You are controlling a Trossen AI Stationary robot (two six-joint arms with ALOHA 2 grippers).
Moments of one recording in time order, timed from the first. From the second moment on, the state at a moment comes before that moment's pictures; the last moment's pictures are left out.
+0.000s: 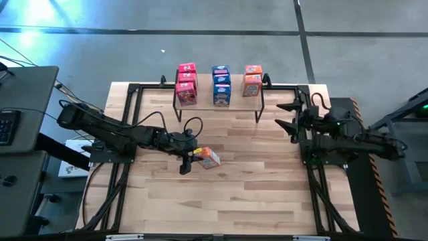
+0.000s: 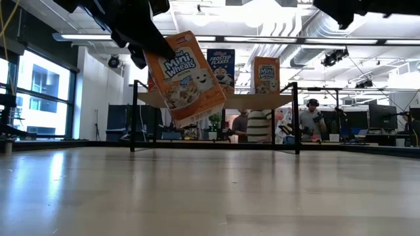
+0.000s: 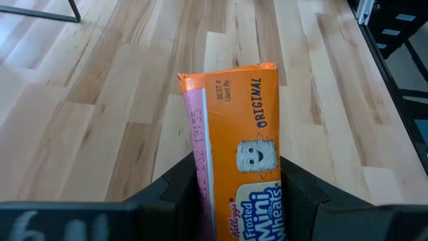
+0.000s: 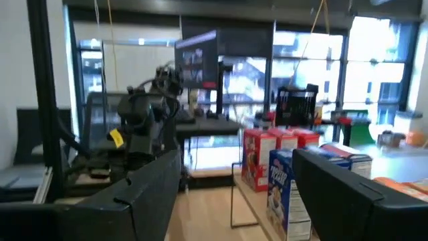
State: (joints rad) left arm -0.19 1.34 0.80 -0.11 -0.09 -0.23; right arm -0.20 0.33 0.40 0.15 -0.04 -0.03
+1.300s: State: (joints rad) left arm -0.18 1.34 0.80 -0.04 -0.17 -0.23; right arm -0.06 1.16 0.77 0.18 -0.26 -0.02
